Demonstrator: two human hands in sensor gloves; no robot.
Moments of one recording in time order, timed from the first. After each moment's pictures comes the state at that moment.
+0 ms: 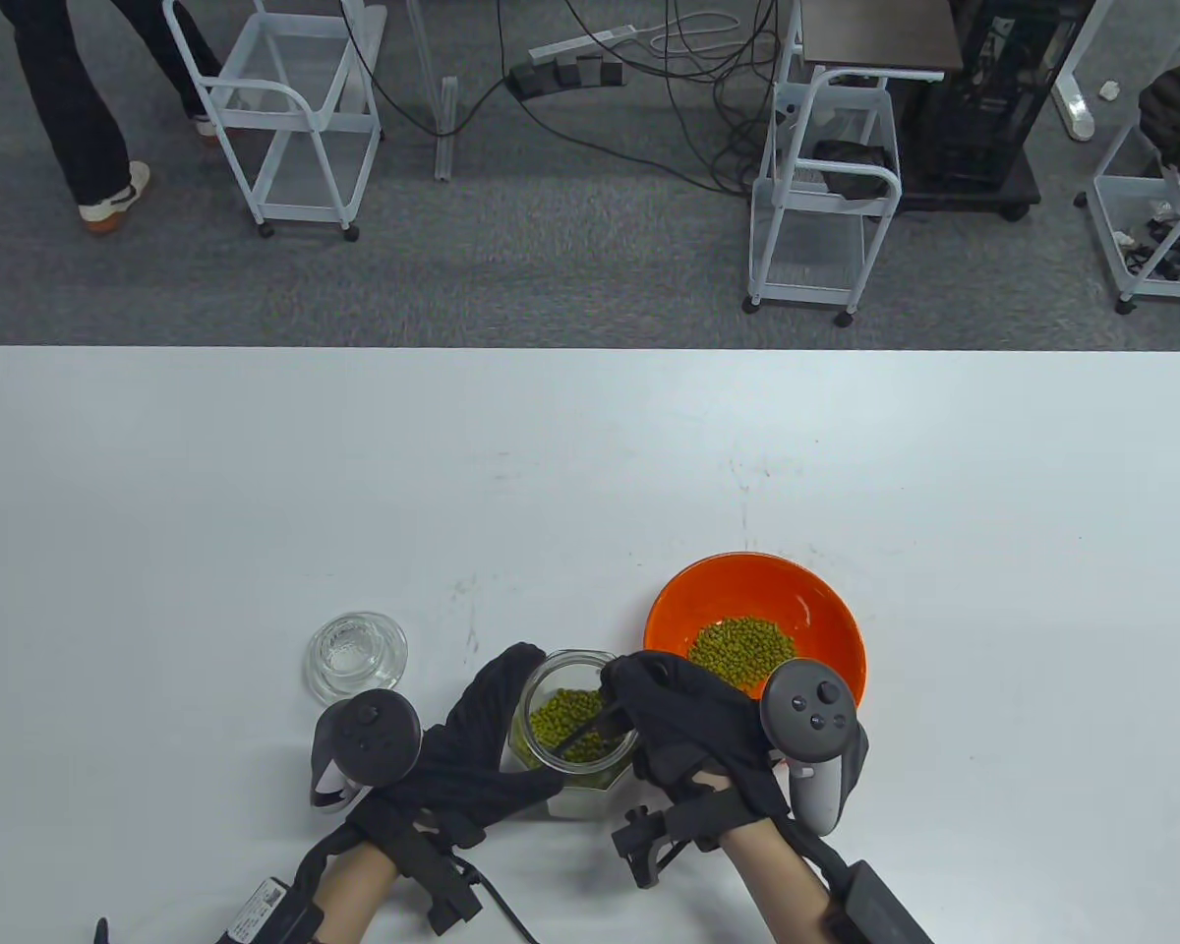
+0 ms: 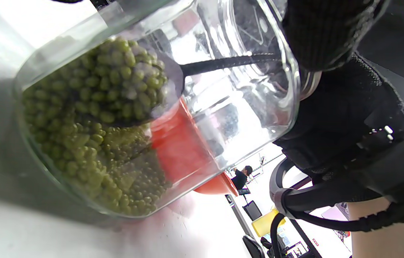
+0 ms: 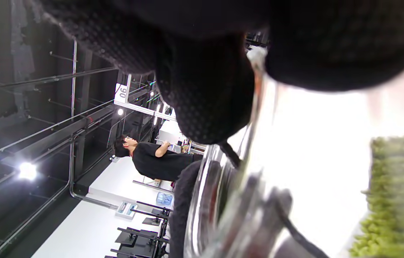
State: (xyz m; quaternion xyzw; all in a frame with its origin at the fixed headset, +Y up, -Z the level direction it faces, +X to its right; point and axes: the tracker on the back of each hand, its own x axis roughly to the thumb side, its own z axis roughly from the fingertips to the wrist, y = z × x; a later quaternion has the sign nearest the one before) left_hand -0.174 -0.751 -0.197 -0.12 -0.29 0.50 0.81; right_hand 0.096 -0.698 -0.200 0.01 0.02 0.78 0.63
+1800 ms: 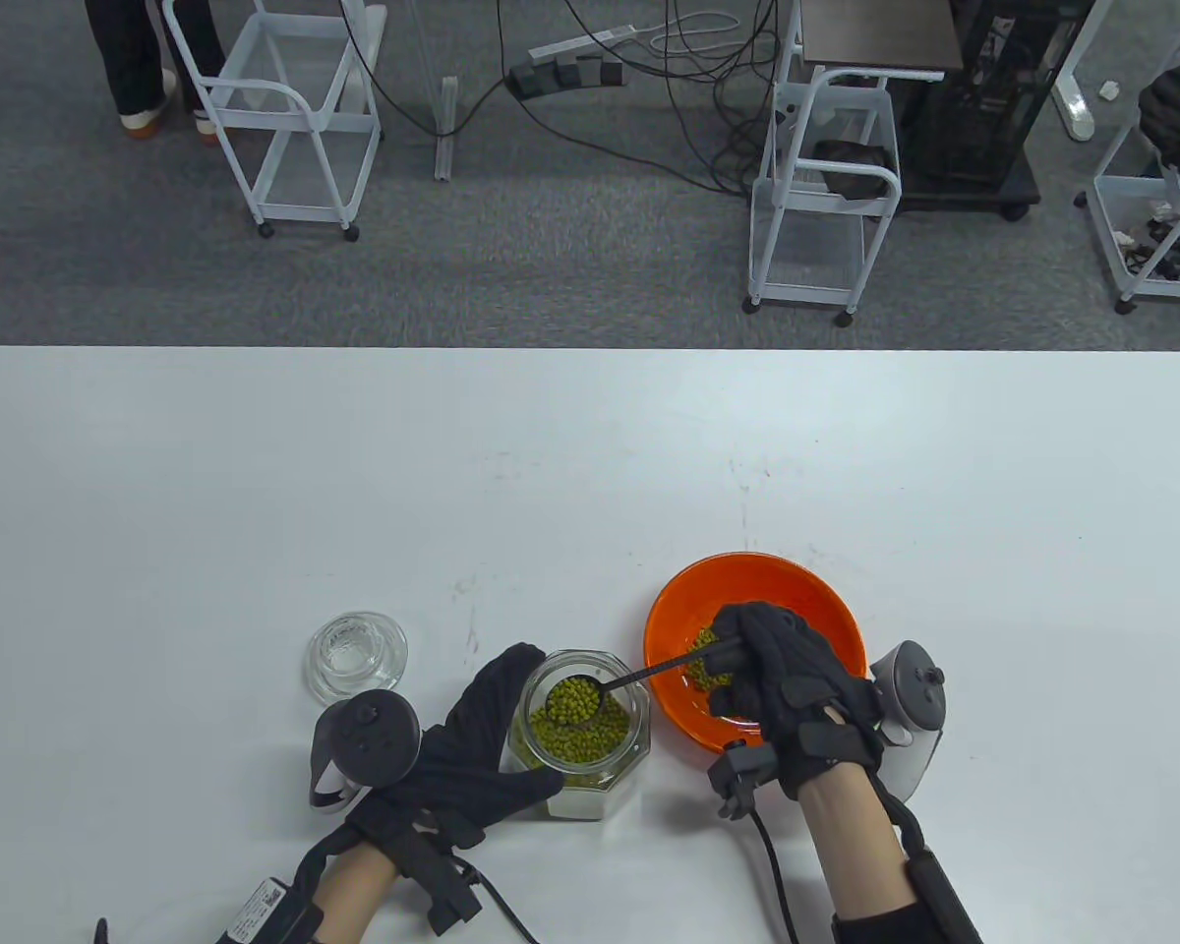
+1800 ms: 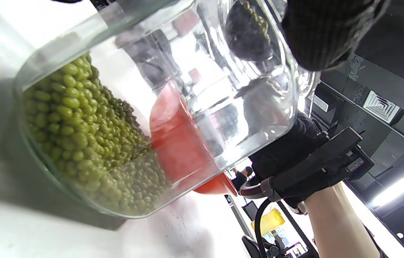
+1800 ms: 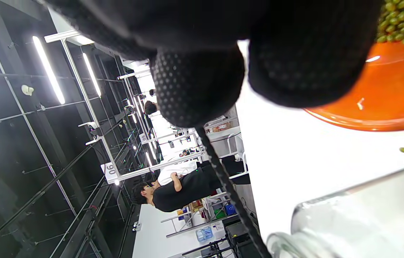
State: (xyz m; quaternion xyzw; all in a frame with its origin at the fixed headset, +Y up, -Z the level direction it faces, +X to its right) left_hand -0.174 -0.751 -0.197 -0.12 -0.29 0.50 0.81; right_hand 0.175 -0.742 -0.231 -0.10 0.07 0.58 0.80
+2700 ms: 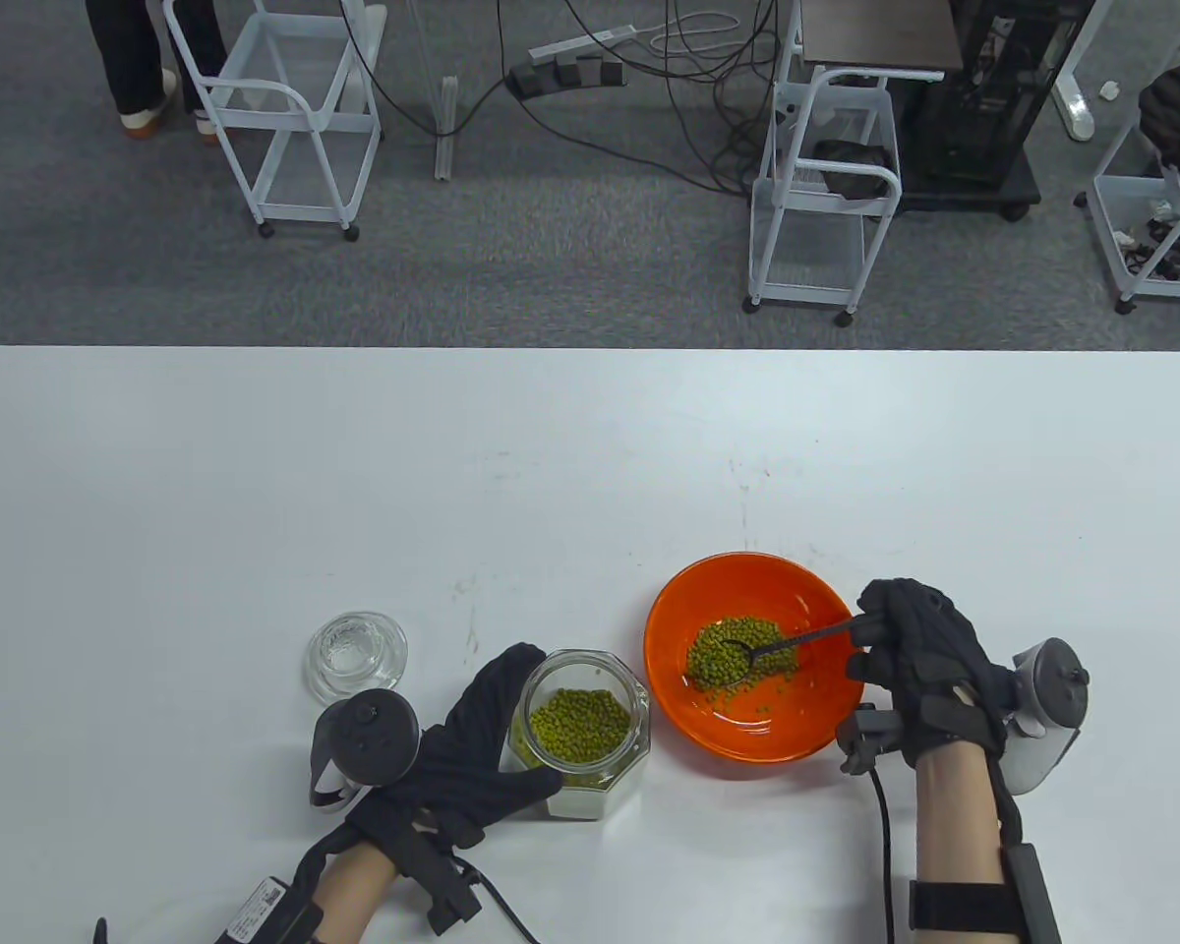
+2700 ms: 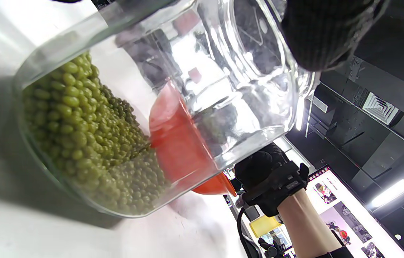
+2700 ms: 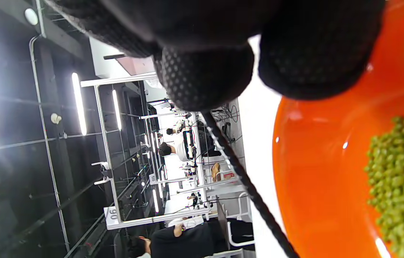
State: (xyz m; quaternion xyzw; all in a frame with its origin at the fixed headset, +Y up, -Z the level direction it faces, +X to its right) left_hand -0.175 -0.752 -0.197 -0.12 -0.29 0.50 0.80; right_hand 0.290 -0.753 -0.245 -0.15 -0.04 0.64 0.75
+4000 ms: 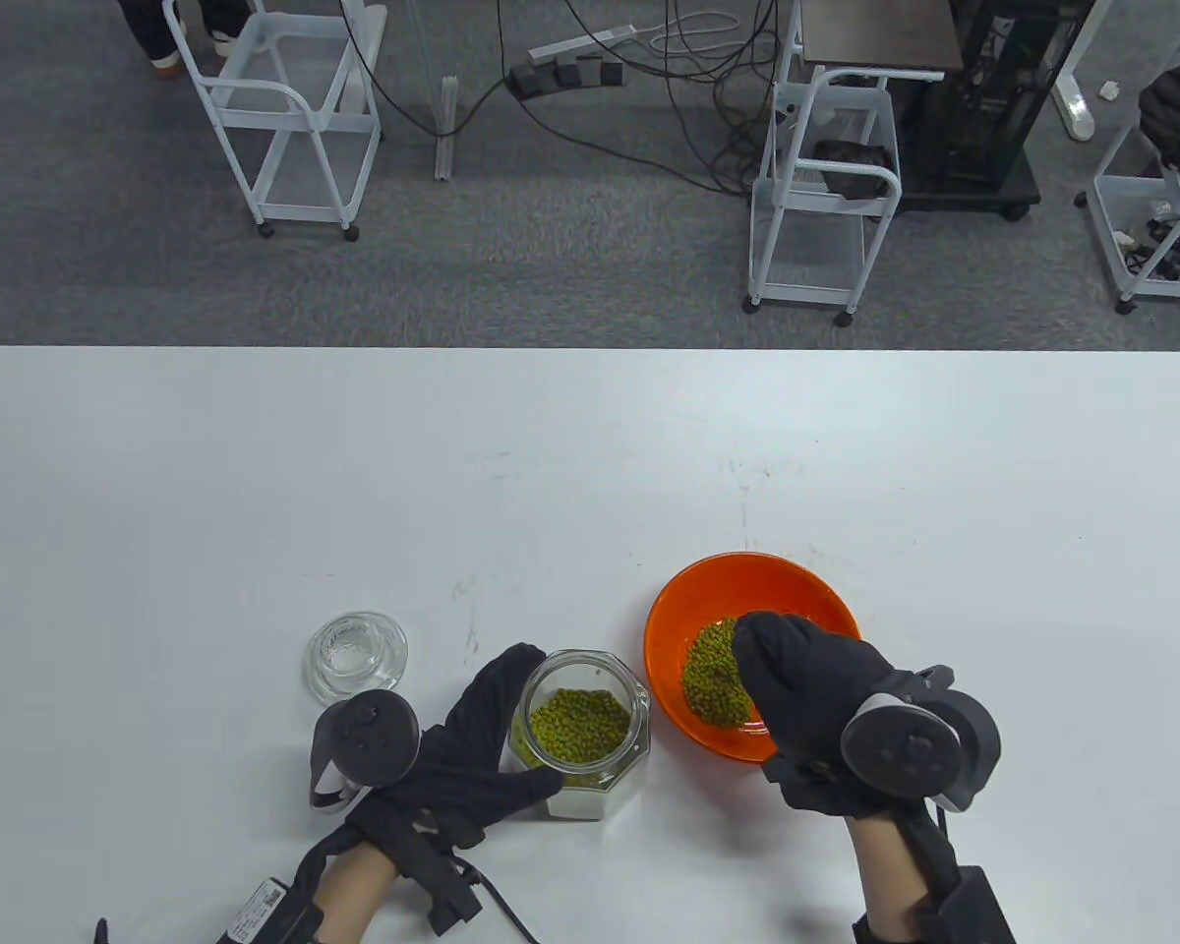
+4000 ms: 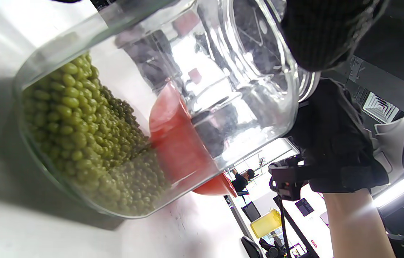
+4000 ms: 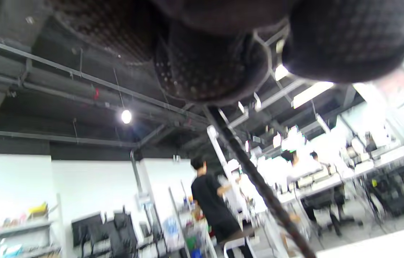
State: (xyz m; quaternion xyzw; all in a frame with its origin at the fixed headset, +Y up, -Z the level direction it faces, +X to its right) left_hand -0.175 -0.752 -0.198 -0.12 -0.29 0.50 0.81; right_hand 0.171 -0.633 -0.194 0.20 -0.31 0.87 0.31
